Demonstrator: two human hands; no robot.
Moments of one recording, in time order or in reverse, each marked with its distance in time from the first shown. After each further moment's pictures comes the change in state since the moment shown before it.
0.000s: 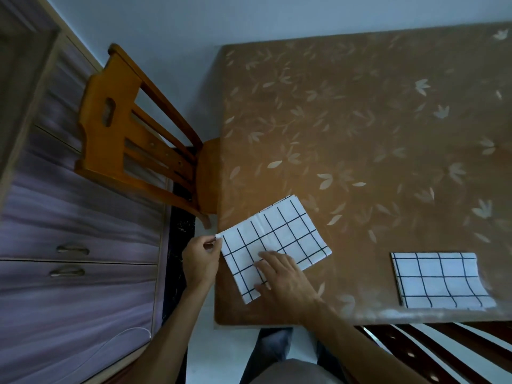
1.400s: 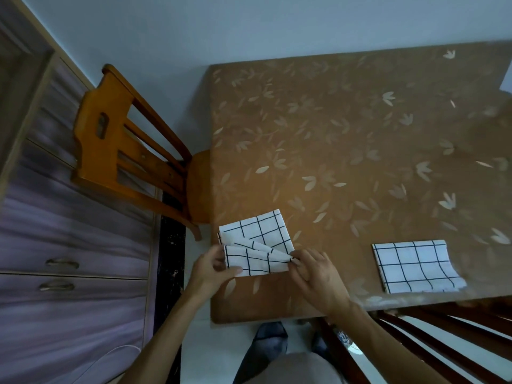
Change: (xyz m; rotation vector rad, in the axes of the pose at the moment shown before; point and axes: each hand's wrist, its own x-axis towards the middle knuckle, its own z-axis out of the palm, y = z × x) left_hand -0.031 0.002 -0.019 -0.210 -0.534 0.053; right_hand -0.051 0.015 -0.054 0.206 0.368 0.250
